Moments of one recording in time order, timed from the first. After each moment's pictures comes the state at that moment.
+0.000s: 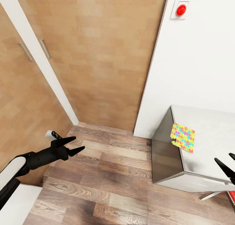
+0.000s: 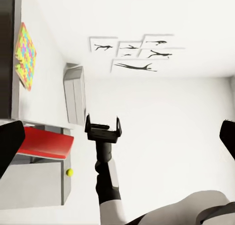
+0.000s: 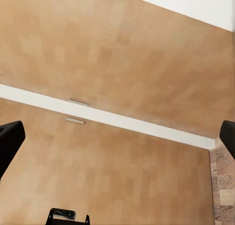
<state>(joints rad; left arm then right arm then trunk) -0.43 0.52 -0.18 -1.48 1.71 1.05 -0.53 -0.04 -0.25 -0.82 -1.60 -1.20 1.04 0.82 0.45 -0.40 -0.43</state>
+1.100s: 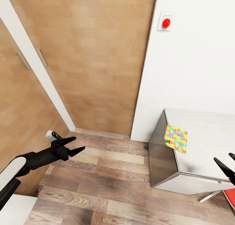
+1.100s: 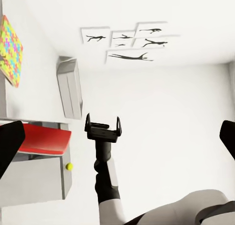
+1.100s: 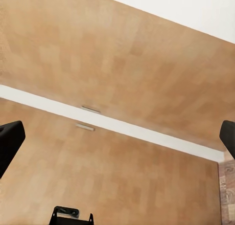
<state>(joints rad) -0.43 0.52 -0.19 -1.48 1.71 1.05 -0.54 -0.04 -0.25 -0.81 -1.61 -1.20 1.04 0.83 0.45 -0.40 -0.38</state>
